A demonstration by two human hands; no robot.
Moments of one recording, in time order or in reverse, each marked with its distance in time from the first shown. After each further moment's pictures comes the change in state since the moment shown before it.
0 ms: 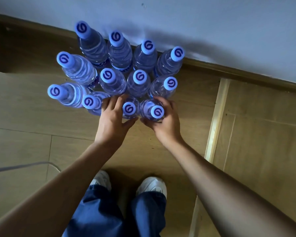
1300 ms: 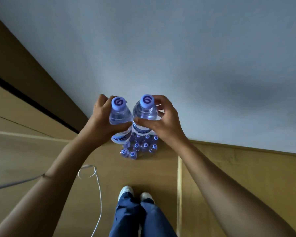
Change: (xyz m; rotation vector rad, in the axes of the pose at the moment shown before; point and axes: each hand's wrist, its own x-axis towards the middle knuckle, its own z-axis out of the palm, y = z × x) left_hand -0.110 0.390 -0.629 -0.187 0.109 0.273; right_hand -0.275 -0.641 -0.286 0.217 -0.026 -0.452
